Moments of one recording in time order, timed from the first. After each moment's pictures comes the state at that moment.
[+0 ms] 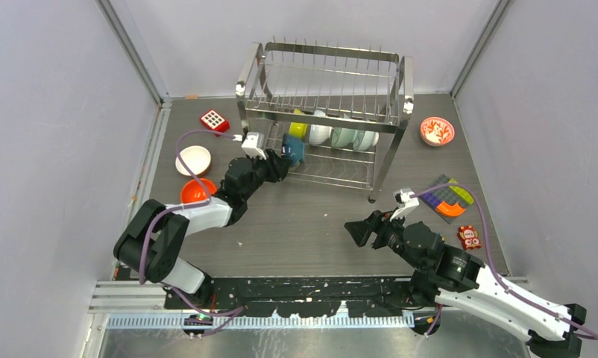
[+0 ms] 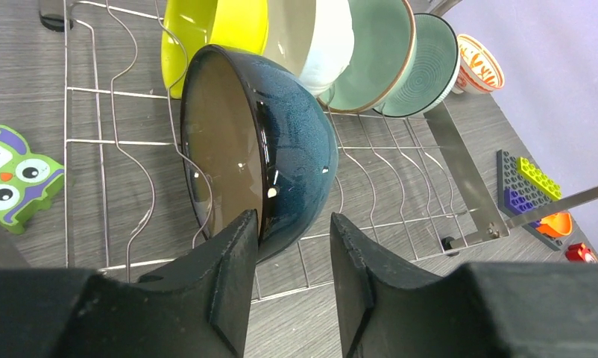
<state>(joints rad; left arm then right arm) -0.52 1.48 0.59 0.76 0.04 -0.47 1.03 0.31 0.39 -0.39 0.37 0.71</state>
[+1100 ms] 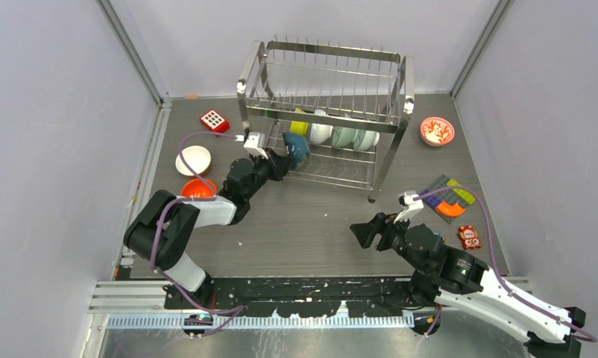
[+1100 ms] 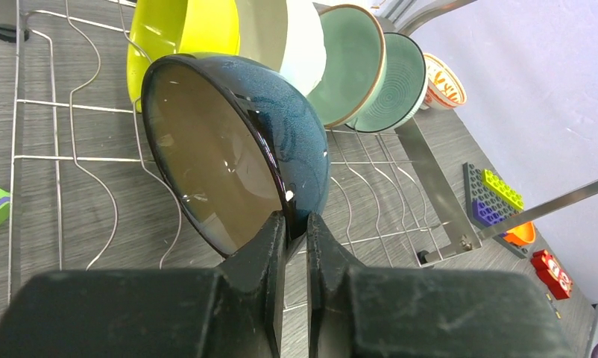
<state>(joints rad) -0.52 1.59 0.59 0.94 0.10 -0.52 1.03 0.25 0.39 -0.49 0.41 0.70</state>
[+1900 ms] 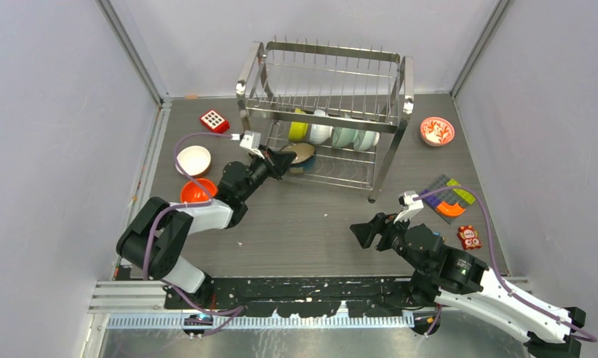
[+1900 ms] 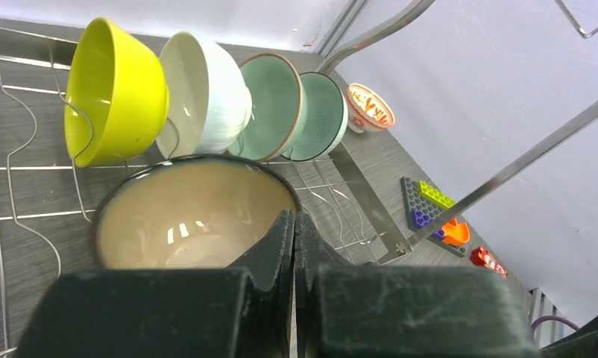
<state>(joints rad) -0.52 1.52 0.56 1.07 0.17 -0.55 1.03 0.25 0.39 -0.49 0.41 0.70</state>
